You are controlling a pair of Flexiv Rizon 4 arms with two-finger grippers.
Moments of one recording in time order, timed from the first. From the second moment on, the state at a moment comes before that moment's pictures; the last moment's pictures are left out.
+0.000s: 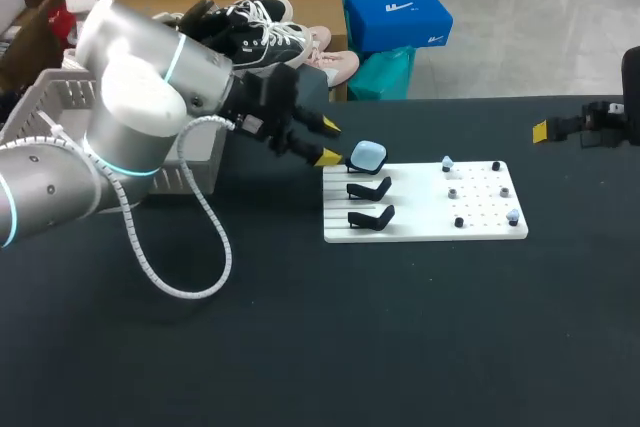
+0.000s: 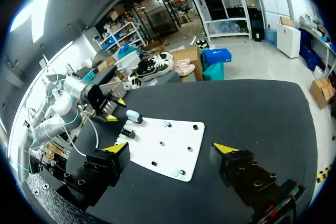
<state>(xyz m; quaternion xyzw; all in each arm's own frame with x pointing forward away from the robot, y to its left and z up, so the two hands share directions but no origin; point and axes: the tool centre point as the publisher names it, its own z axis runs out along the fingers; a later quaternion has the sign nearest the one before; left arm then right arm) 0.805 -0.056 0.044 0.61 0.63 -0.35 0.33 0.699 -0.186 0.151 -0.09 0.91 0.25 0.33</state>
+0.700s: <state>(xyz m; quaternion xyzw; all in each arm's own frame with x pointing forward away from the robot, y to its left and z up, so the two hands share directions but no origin) 0.804 -0.069 0.036 0.61 0.63 -0.35 0.34 0.699 -0.186 0.151 -0.09 0.91 0.25 0.33</state>
